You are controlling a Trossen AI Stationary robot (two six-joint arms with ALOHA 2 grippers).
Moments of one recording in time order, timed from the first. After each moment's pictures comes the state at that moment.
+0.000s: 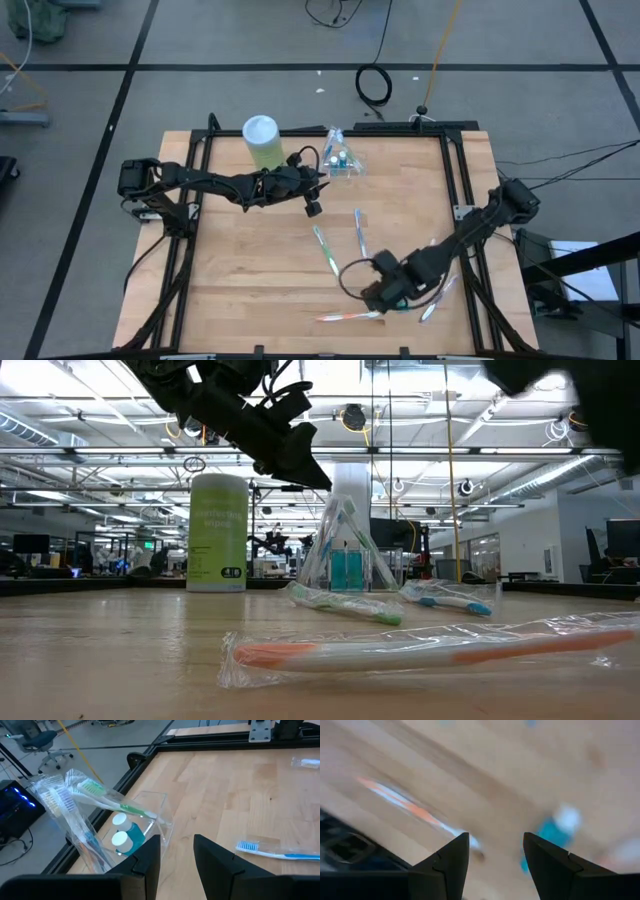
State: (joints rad) left arm 0.11 1.60 0.93 0.26 -0.34 0.10; right arm 0.59 1.71 1.32 -0.95 -0.01 1.68
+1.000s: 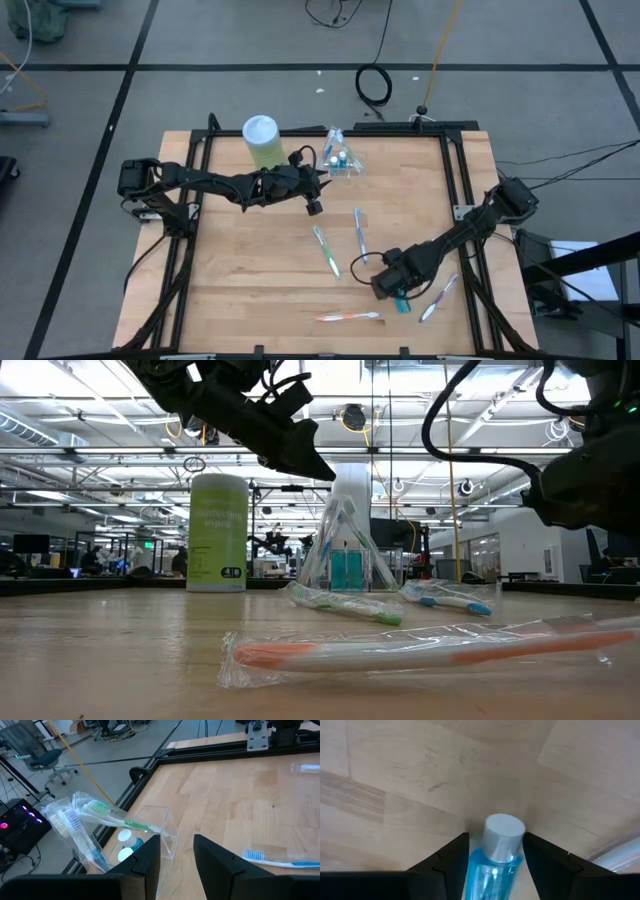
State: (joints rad) left arm 0.11 1.60 0.93 0.32 -0.34 0.18; right arm 0.54 1.71 0.95 -0.69 -0.19 1.77
